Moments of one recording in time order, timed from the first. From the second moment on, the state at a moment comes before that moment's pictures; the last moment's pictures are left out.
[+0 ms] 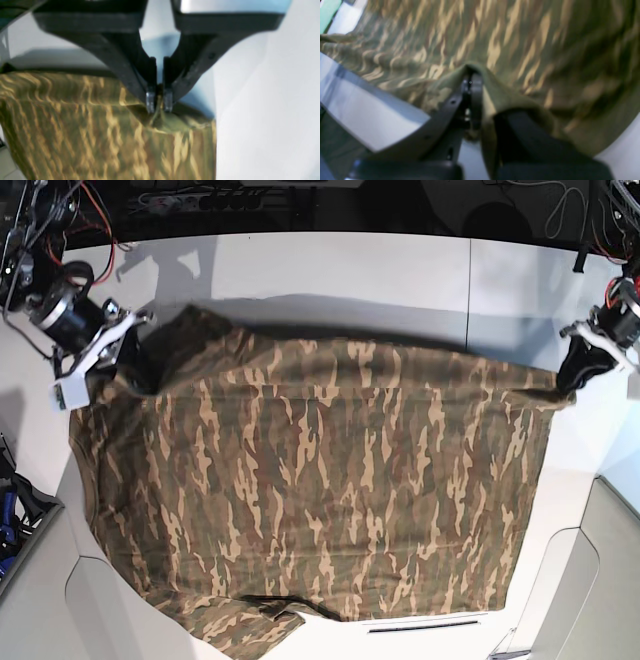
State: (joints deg) left arm 20.8 -28.4 -33.7 91.8 -54.7 -33.1 42.2; right arm -15.6 13.3 20.1 108.2 43.4 30.8 -55.1
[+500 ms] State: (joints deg) left arm 2.4 -28.2 -23.2 78.2 -43.3 -32.7 33.0; right arm 6.8 13.3 20.1 86.5 41.4 32.2 -53.3
